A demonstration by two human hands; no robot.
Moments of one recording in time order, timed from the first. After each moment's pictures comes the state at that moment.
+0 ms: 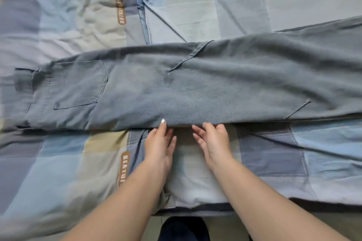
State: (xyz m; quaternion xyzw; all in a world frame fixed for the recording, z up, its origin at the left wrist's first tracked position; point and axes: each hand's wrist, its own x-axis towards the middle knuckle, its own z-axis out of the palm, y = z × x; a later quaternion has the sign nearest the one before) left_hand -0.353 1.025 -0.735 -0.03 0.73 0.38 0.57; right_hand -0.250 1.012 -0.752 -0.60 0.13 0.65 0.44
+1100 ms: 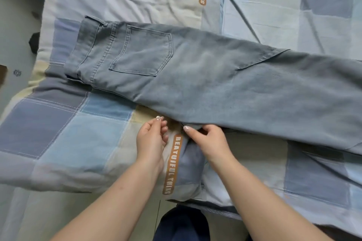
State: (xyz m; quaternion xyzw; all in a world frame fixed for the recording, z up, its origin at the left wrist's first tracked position) left_hand -0.507 0.996 -0.714 0.01 0.75 0.46 0.48; right_hand -0.378 1.006 -0.734 -0.62 -0.35 0.66 0.24
